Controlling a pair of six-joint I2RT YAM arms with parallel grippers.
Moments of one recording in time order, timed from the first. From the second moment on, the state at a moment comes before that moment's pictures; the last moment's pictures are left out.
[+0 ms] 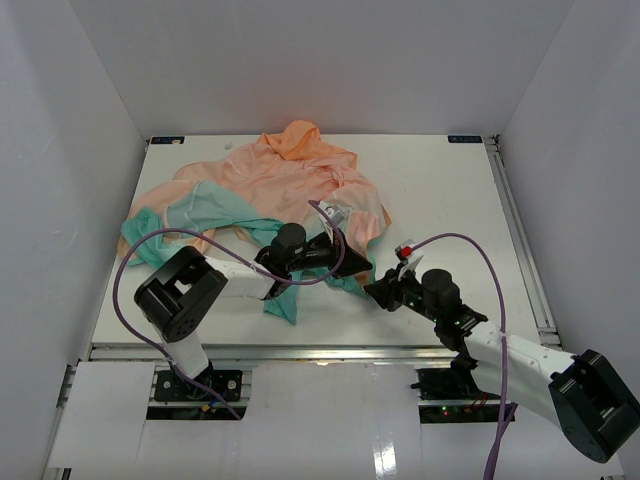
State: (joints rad) left arm -0.77 1.73 0.74 0.92 0.61 -0.59; right arm 0.67 0.90 0.15 0.44 -0.20 0.30
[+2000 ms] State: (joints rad) left arm 0.07 1.36 0.95 -0.01 0.11 -0.61; right arm 0.67 0.80 0.13 0.42 -0.20 0.39
